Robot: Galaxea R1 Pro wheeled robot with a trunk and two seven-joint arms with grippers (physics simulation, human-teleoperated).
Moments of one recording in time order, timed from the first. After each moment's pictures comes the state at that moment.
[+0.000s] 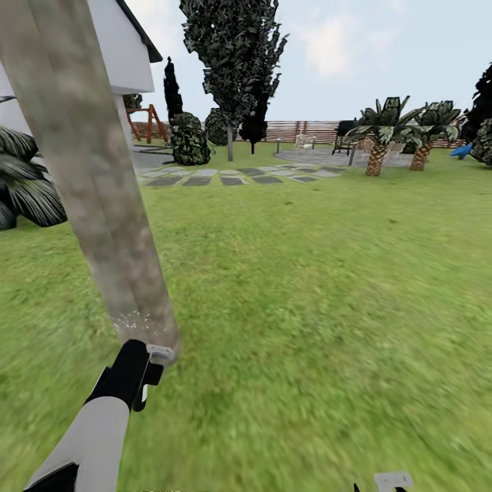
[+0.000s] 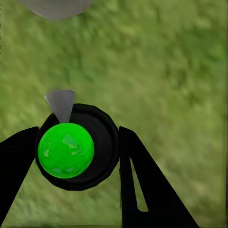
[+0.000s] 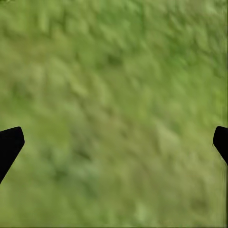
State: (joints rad) left arm -0.75 -0.08 0.44 -0.73 -0.89 0.85 -0.37; right arm -0.39 -0.11 -0.46 -0.07 0.54 -0.39 -0.08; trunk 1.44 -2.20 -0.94
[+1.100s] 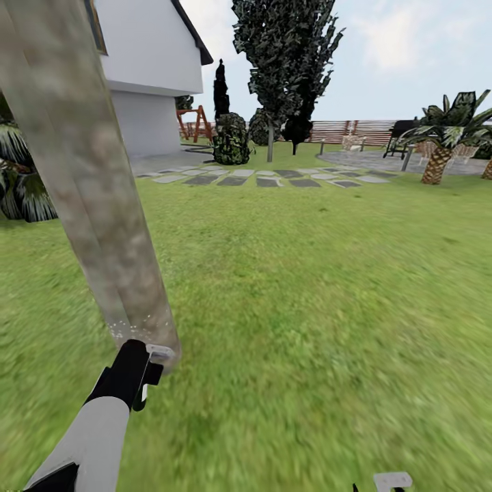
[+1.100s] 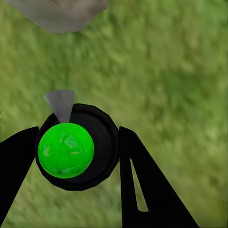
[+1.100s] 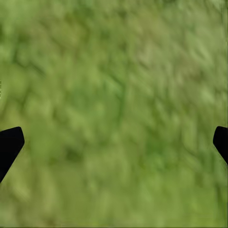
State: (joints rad) left arm -0.75 -0.08 0.45 -0.73 -0.88 0.85 -0.37; right arm -0.39 -0.11 -0.46 -0.07 0.54 -0.39 -0.08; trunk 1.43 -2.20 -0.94
